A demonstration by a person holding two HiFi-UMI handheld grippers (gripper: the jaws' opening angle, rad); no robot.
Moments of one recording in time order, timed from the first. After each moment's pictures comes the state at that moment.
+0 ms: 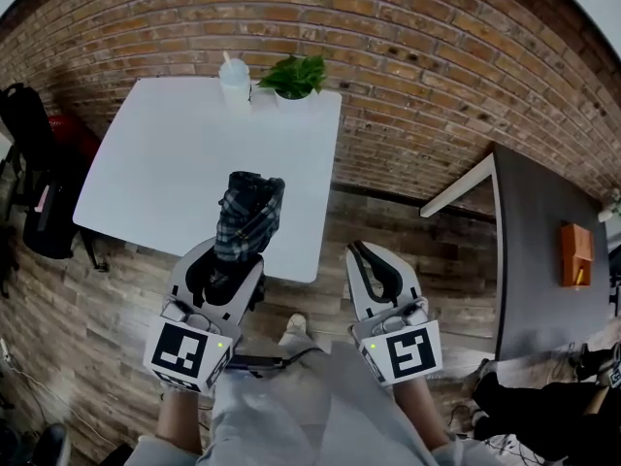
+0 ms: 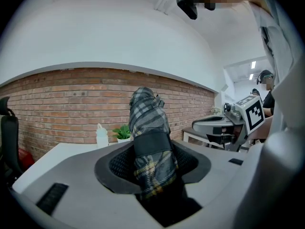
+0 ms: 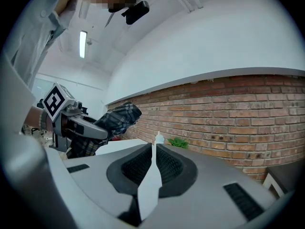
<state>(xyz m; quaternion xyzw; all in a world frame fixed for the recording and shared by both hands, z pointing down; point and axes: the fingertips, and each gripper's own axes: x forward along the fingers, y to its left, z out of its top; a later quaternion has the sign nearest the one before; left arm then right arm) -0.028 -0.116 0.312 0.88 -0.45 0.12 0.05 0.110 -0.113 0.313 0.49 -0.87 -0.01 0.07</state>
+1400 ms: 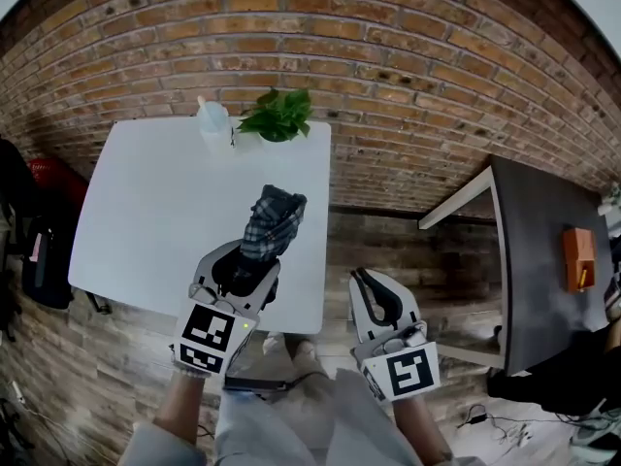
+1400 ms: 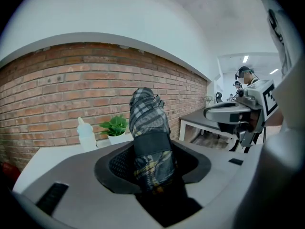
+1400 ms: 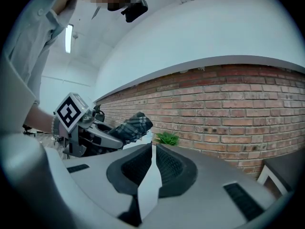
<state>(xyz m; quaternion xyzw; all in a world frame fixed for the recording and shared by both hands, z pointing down) 0.004 -0.270 0.364 0.91 -0.37 0.19 0.06 0.124 -0.217 0.327 0.55 -0.83 0.02 0.07</state>
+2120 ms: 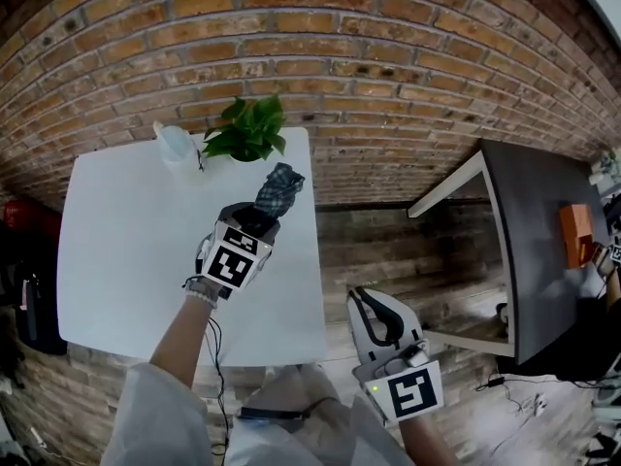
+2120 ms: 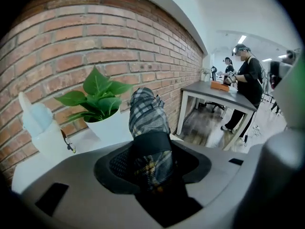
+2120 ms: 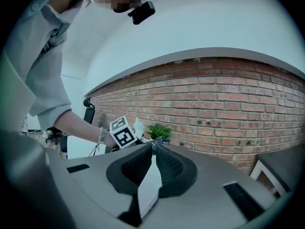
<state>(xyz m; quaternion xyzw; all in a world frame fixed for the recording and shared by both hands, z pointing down) 0.056 -0.457 0.516 0.89 -0.28 0.36 0.08 0.131 -0.274 0.359 0.59 -0.80 0.05 0.09</state>
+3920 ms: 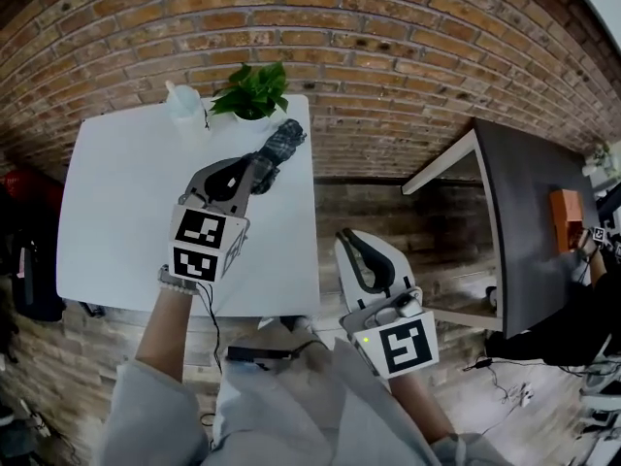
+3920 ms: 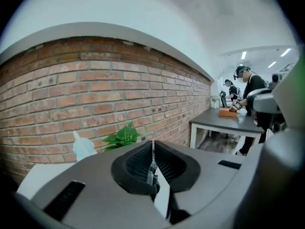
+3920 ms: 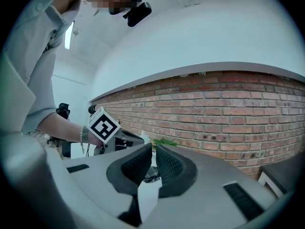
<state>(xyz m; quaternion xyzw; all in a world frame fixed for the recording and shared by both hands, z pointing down) 0.017 -0.396 0.370 0.91 -0.37 0.18 0.02 0.107 -0.246 0.315 0.57 -0.82 0.01 0.08</state>
